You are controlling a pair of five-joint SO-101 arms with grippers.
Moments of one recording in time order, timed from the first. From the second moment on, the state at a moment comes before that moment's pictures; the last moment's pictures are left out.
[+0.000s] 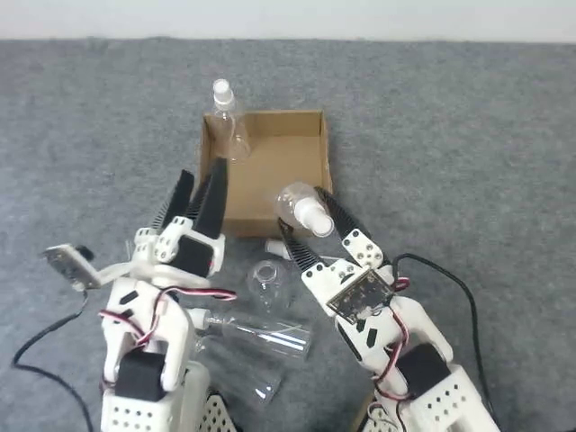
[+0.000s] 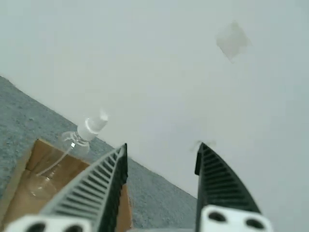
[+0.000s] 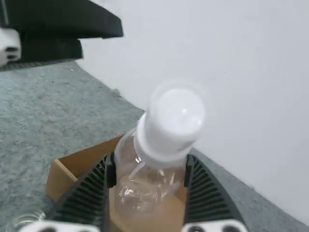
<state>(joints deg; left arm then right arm) 1.0 -103.5 86.2 29.8 46.2 -36.8 -93.4 88.9 15.6 19.6</state>
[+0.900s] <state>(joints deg) -25.8 -103.5 91.5 29.8 42.9 -36.6 -93.4 89.7 15.6 19.6</state>
